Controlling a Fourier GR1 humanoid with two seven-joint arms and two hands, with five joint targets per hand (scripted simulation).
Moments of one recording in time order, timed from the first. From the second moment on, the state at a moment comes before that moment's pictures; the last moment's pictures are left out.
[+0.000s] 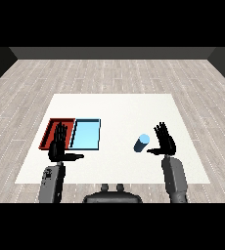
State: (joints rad) left arm 0.00 0.06 0.08 -1.68 0.11 -0.11 -0.37; right arm -0.15 -0.13 -0.20 -1.34 -0.34 0.32 -0.21
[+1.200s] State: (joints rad) left arm -0.02 0.08 0.11 -1.66 0.15 -0.14 -0.35; right arm -0.26 -0.07 -0.15 -1.09 -0.33 0.28 -0.29
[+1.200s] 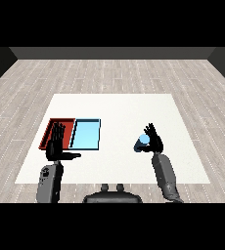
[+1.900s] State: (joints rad) left arm -0.02 0.06 0.10 -1.66 0.13 -0.12 -0.36; right arm -0.30 -0.05 -0.11 -0.99 -0.30 0.26 -0.33
